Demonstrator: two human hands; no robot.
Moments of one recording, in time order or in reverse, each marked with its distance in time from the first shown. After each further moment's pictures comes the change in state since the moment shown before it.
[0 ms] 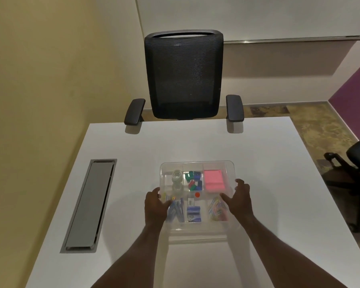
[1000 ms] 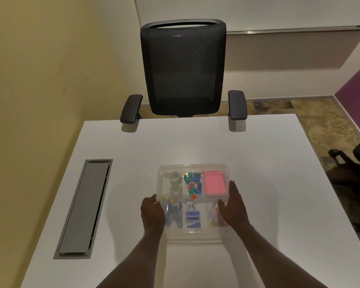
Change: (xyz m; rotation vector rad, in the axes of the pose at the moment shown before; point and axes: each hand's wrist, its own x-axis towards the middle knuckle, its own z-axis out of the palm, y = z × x) left_hand 0.020 -0.018 0.025 -0.070 0.145 -0.208; right_hand 0.011 0.015 0.029 -0.094 -0.120 -0.095
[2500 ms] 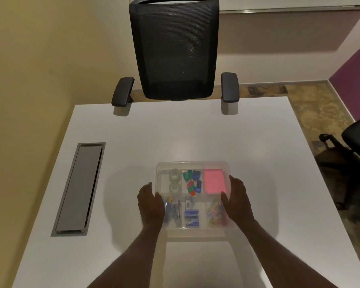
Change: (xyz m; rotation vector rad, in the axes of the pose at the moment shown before) left_hand -0.053 -0.022 0.006 0.191 -0.014 0.163; right_hand -0.047 0.044 -0.023 -0.108 0.019 -0.039
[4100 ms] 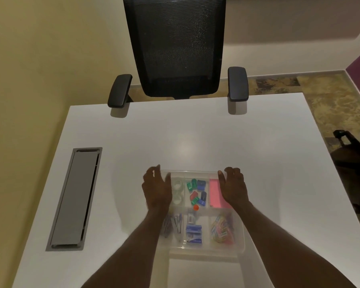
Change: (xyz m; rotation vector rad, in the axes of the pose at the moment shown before) left_hand 0.075 0.052 0.022 0.134 -0.022 0.139; right_hand 0.106 -0.023 0.026 -0.097 -0.030 0.085
